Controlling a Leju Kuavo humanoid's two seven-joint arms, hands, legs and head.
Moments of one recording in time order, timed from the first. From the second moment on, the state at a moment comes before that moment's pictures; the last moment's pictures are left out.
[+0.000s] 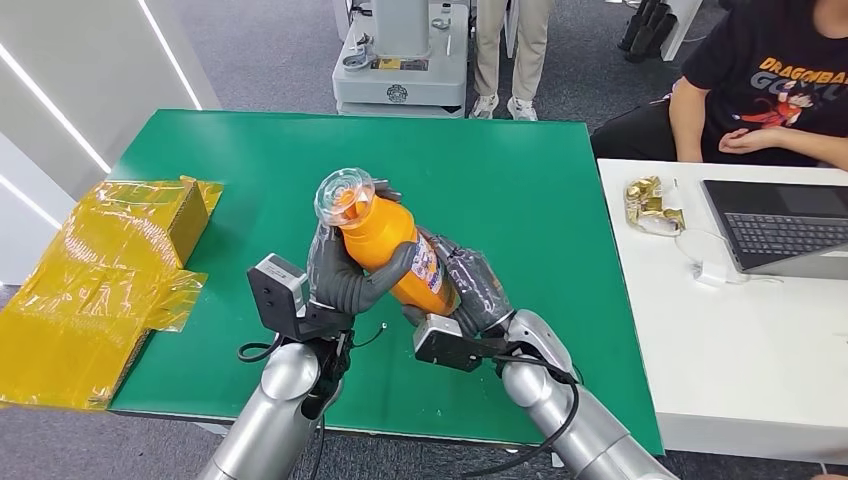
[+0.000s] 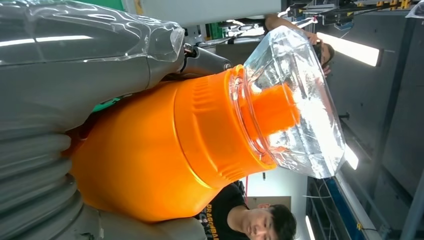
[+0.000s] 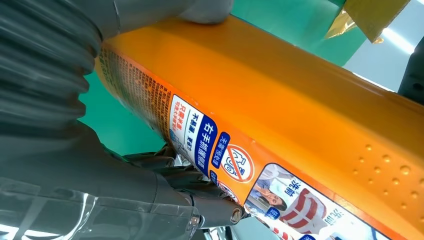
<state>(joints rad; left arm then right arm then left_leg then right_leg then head) -0.31 -0.19 -0.51 -1.45 0.03 0.08 -0.43 -0.56 0.00 0.61 -0.91 0.50 -0.22 -0.49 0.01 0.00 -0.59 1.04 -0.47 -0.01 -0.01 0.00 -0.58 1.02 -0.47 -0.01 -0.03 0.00</state>
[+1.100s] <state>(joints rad) -0.31 -0.20 -0.51 -1.44 0.09 0.08 -0.43 -0.51 0.01 0.60 -1.01 0.45 -0.29 -0.47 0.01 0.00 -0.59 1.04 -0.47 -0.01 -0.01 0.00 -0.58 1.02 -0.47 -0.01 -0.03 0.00</state>
